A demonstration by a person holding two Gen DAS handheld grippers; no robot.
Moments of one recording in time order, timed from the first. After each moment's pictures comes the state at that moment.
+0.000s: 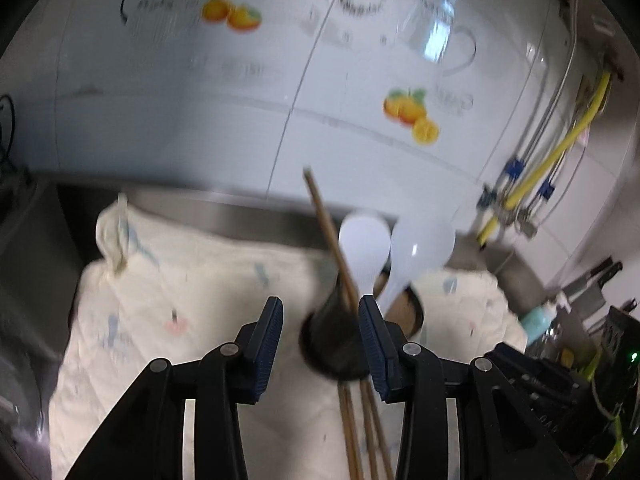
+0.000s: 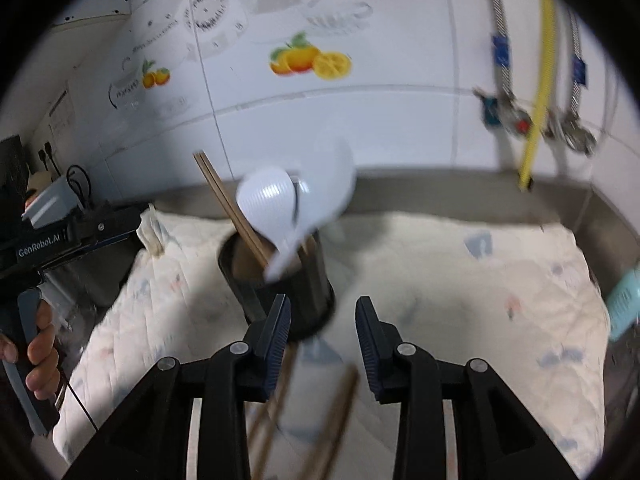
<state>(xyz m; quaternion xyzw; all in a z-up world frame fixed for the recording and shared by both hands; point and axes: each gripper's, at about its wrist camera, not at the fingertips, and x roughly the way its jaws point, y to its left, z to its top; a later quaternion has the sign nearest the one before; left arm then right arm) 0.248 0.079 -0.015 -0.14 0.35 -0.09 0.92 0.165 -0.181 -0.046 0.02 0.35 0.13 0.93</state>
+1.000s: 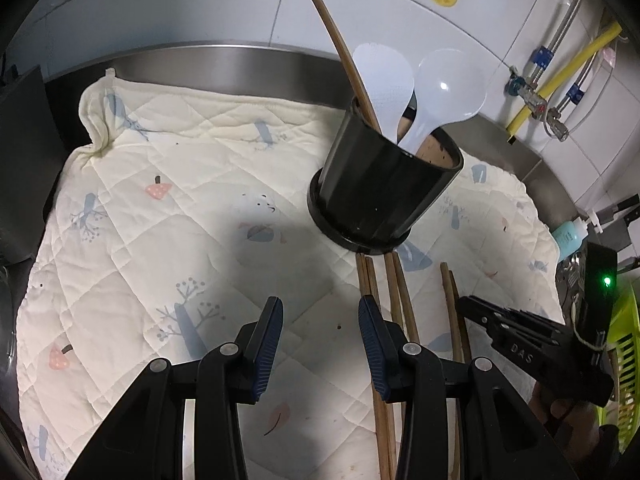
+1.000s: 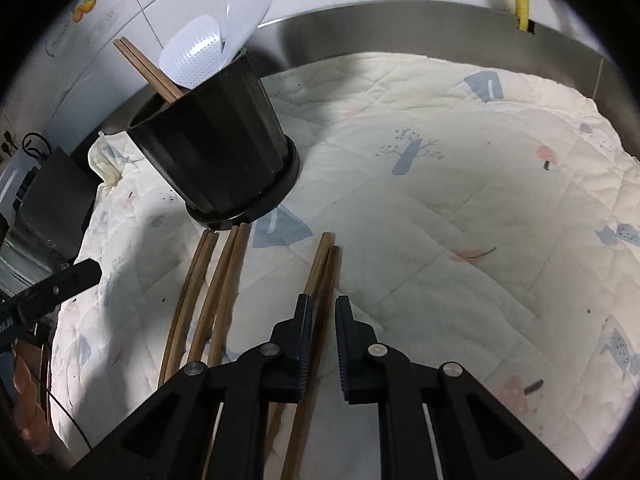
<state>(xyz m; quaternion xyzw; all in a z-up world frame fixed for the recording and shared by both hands) 0.227 0.042 -0.117 -0.10 0.48 -0.09 0.86 0.189 -0.182 -0.146 0.06 0.49 0.11 0.86</state>
